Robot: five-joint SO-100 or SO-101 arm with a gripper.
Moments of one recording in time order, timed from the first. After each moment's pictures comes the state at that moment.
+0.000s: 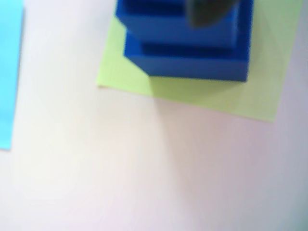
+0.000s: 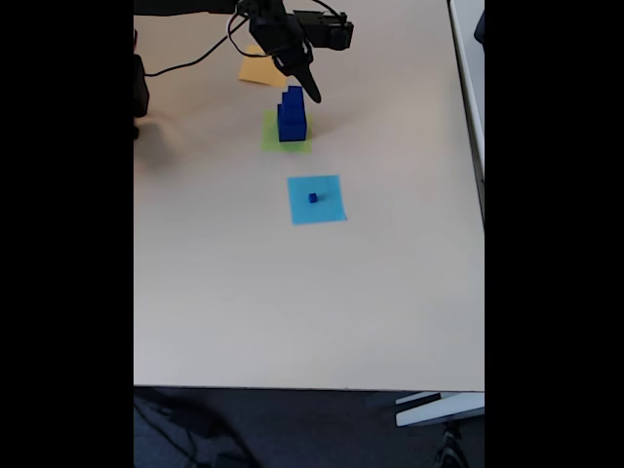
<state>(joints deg) 2.3 90.3 82.7 62.8 67.8</state>
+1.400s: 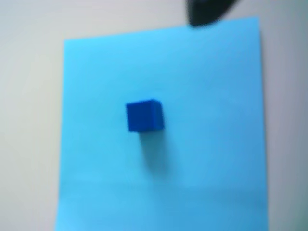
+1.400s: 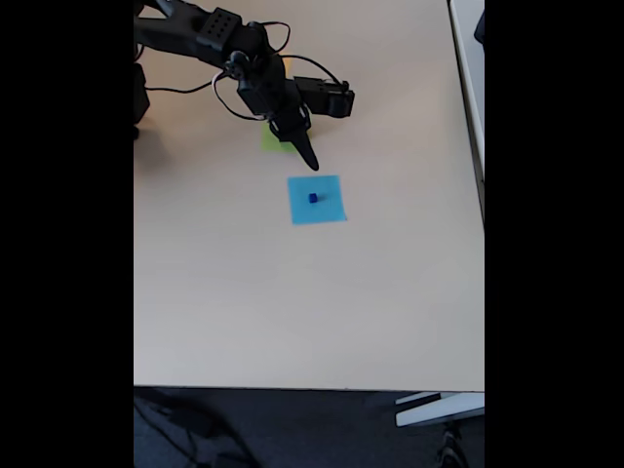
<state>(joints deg) 22.6 81.4 84.5 53.6 52.8</state>
